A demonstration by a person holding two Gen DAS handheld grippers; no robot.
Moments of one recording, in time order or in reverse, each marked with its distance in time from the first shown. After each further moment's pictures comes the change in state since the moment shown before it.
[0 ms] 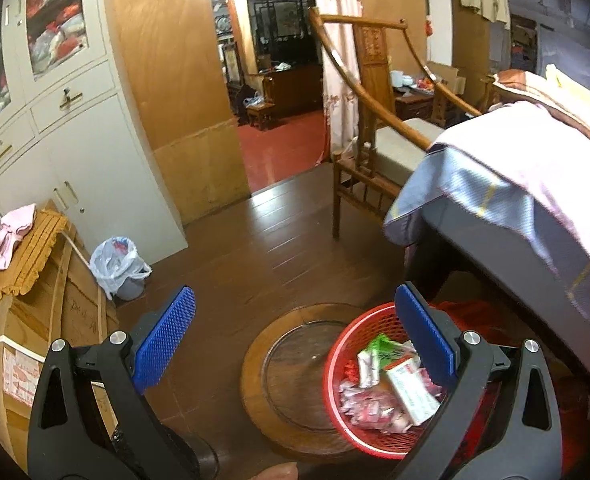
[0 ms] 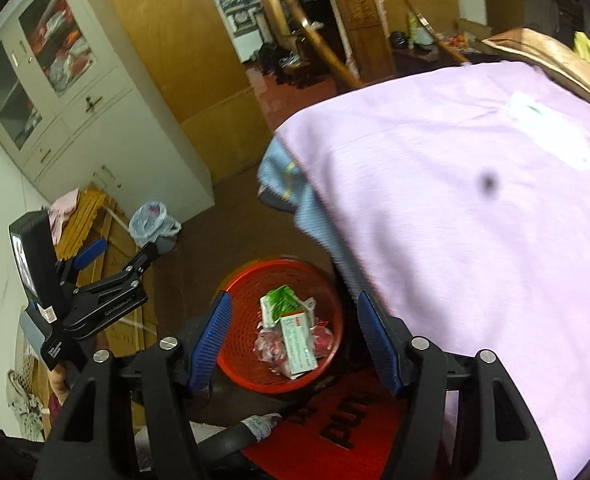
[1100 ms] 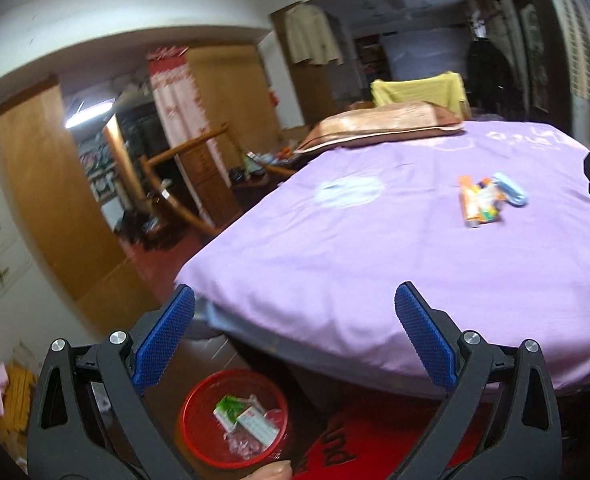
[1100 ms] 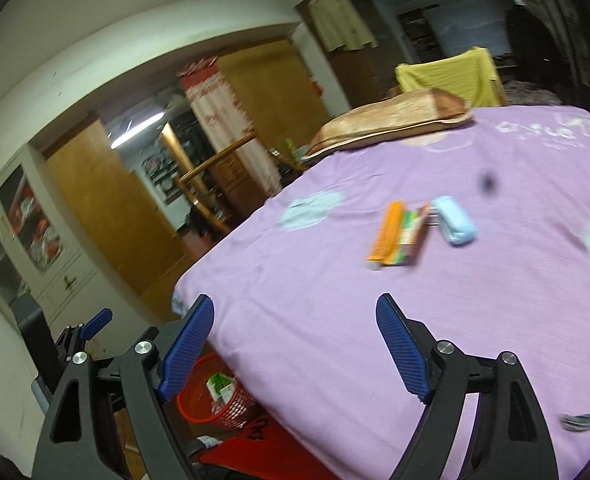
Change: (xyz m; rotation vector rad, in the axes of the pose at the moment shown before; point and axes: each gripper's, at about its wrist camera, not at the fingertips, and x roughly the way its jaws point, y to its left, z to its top) left arm -0.205 -0.252 -0.021 0.431 -0.341 -0.292; right arm -0.263 -0.187 -0.168 0.386 -0.557 -0.130
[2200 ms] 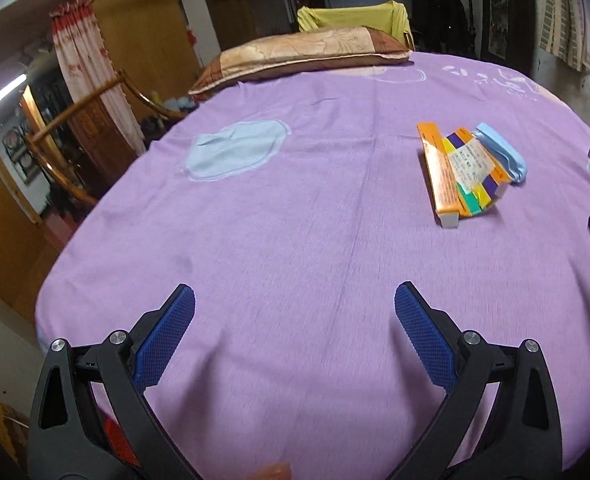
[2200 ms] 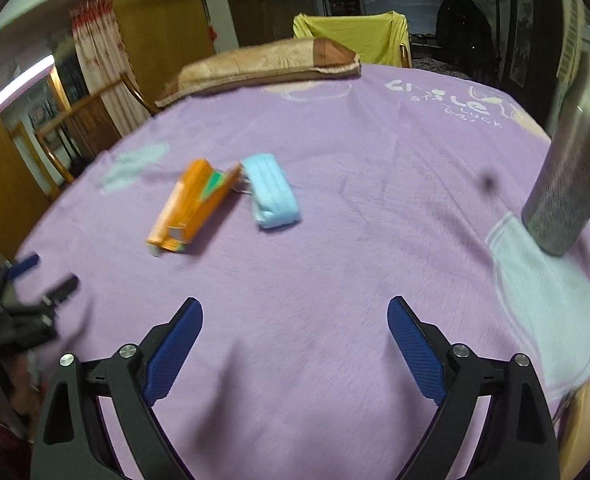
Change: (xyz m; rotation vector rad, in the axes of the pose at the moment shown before) left arm 0.181 -0.086 0.044 0.058 0.276 -0.270; right arm 0.087 -0.119 0.021 -0.046 0.223 -0.492
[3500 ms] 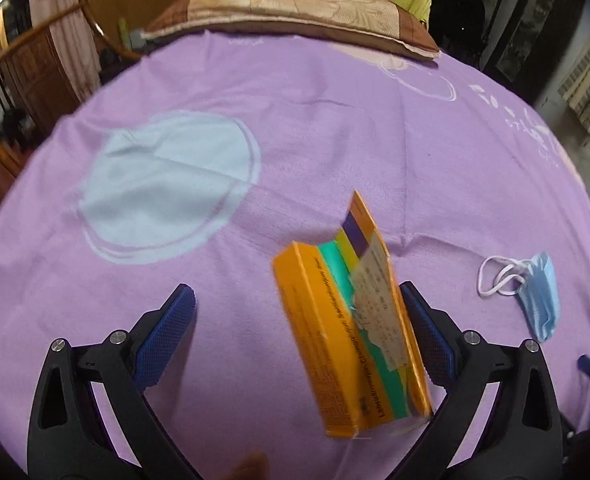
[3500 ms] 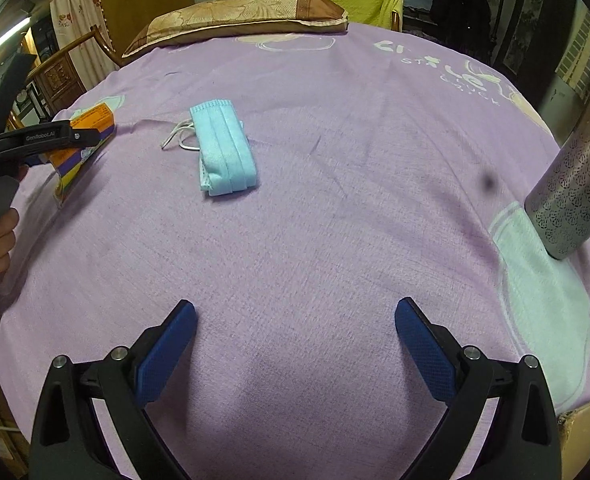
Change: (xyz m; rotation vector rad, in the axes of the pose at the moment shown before) left arm 0.122 0.024 0.103 -0.197 0.203 -0.231; right arm 0.039 -0.006 0.003 -0.031 0.156 -0.105
